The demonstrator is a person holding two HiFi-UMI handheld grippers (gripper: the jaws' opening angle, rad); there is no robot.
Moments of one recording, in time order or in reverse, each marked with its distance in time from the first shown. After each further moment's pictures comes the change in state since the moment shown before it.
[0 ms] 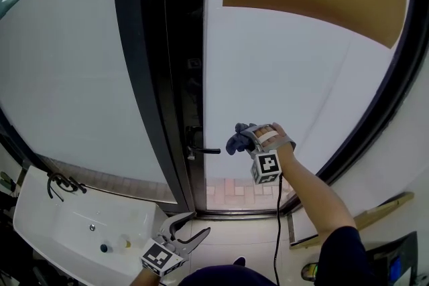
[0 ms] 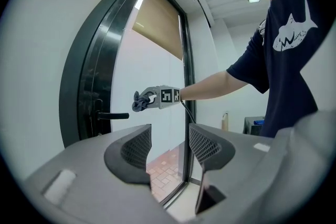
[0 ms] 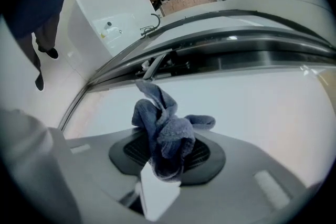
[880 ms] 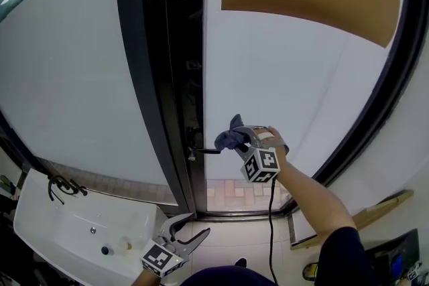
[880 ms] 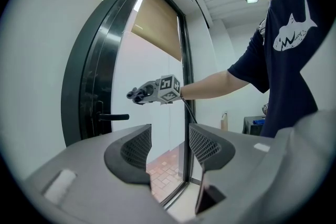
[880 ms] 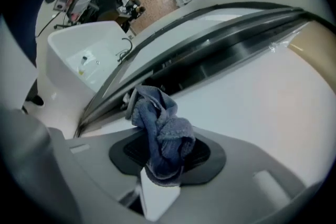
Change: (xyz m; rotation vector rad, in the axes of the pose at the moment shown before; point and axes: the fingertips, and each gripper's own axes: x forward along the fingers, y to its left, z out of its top) left arm -0.009 -0.003 0.003 0.012 -0.011 0.000; right arm -0.026 -0.042 0.046 0.380 -0.163 -0.040
